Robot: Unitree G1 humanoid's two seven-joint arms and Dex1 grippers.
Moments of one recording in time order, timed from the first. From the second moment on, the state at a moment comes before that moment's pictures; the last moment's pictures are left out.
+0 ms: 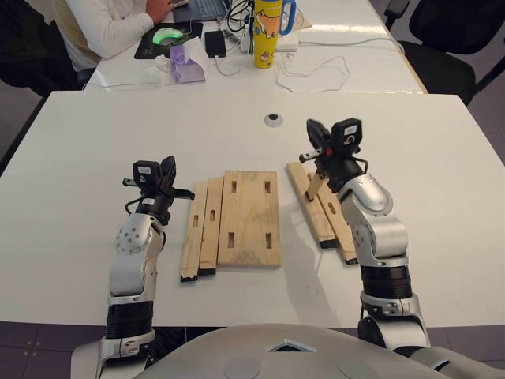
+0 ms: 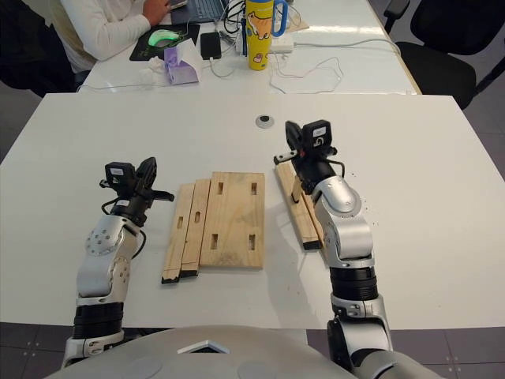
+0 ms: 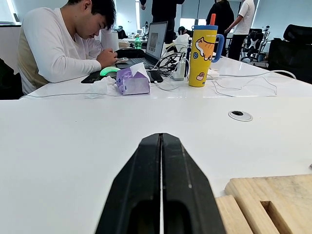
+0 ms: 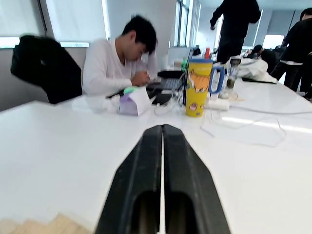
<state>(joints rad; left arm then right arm) 0.05 0.14 0.09 -0.20 -0.16 0.20 -0.17 -0.23 -0.13 -0.03 -0.21 0.22 0.29 0.24</state>
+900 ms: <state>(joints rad) 0.13 0.08 0.10 -0.23 -0.14 0.14 -0.07 0.16 -0.61 -0.09 -0.33 0.41 0.66 0.75</state>
